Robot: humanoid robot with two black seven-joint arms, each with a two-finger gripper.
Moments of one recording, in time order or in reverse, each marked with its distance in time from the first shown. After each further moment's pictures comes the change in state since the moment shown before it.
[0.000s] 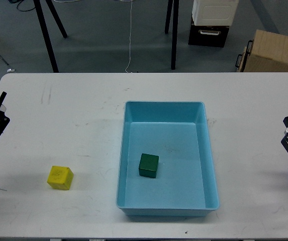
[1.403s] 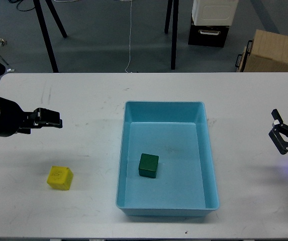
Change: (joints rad) left arm -1.692 0.405 2.049 0.116 0.500 0.000 0.098; right arm 0.023 0.068 0.000 -0.006 -0.041 0.000 0.000
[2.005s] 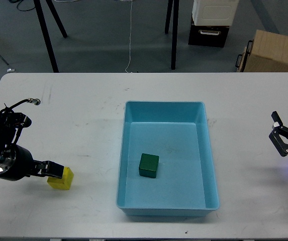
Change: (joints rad) left arm 0.166 -0.068 0.055 -0.006 0.122 0.000 -0.003; right arm -0.010 -0.004 0.007 0.000 -0.023 0.000 0.000
